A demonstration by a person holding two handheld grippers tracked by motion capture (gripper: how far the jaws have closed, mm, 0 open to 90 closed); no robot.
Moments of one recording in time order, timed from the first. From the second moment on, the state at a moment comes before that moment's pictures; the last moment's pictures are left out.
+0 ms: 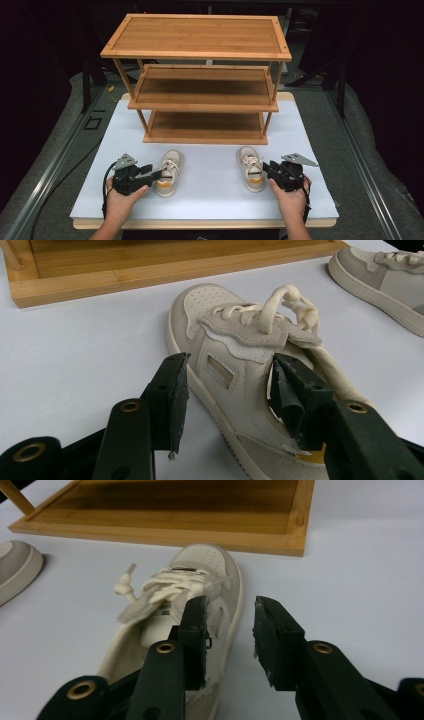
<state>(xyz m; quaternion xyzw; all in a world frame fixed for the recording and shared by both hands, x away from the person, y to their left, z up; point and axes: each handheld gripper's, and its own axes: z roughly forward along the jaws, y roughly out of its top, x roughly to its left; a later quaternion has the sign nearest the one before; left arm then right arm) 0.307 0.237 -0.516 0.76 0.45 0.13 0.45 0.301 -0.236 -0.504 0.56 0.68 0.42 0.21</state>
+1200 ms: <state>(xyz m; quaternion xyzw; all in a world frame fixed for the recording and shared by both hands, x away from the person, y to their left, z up) 0.313 0.218 -0.515 0.77 0.45 0.13 0.42 0.309 -0.216 -0.513 0.56 0.70 0.39 0.18</state>
